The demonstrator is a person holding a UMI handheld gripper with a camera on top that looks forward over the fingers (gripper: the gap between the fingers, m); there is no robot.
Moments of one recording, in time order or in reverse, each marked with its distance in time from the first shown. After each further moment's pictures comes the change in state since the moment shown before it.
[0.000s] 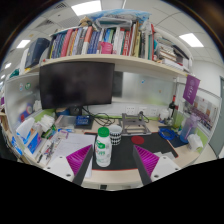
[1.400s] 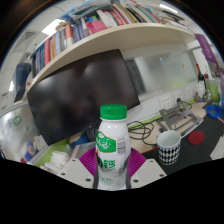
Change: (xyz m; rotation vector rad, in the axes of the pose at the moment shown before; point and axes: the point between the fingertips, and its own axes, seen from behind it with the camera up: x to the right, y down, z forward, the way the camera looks) arm -0.148 -0.042 0.241 0.138 -0.238 0.384
